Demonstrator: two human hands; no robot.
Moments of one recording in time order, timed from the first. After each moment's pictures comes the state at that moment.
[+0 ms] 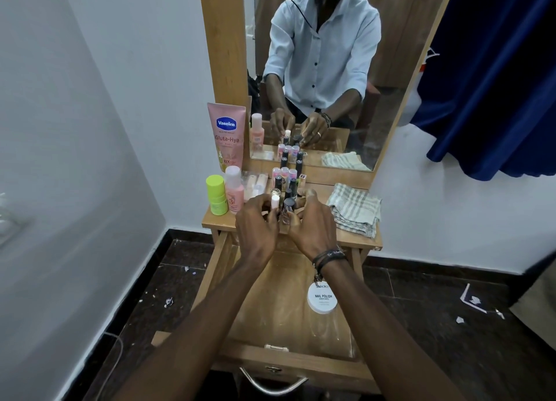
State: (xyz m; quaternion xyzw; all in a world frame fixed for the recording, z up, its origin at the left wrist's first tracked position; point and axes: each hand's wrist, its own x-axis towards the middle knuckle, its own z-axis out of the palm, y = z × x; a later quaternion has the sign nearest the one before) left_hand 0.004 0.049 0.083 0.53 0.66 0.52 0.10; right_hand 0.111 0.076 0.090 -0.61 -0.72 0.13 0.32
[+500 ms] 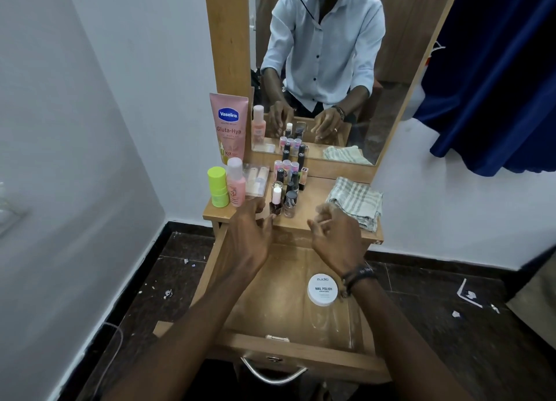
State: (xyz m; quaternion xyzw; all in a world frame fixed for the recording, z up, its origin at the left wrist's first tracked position) left_hand -0.009 0.024 0.071 0.54 0.66 0.51 0.11; right_hand 0.155 0.047 0.082 -0.61 -0.70 0.17 0.34
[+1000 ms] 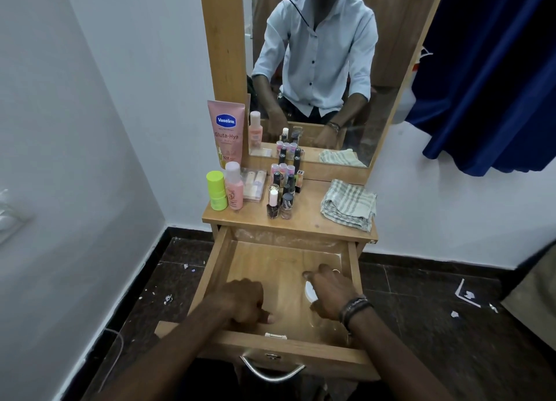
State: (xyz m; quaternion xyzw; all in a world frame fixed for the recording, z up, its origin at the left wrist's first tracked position) left_hand -0.029 -0.031 0.048 0.71 0.61 -0.17 0.30; right_hand 0.177 0.006 0.021 -0.54 -0.82 0.10 -0.12
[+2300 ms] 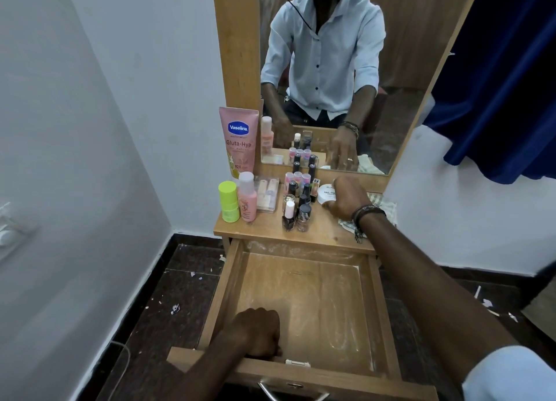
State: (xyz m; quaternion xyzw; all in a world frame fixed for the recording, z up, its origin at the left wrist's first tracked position) left_hand -0.035 -0.035 0.016 0.71 0.59 -0.15 0.34; right_hand 0.148 0.166 0.112 -0.64 -0.76 0.06 0.10
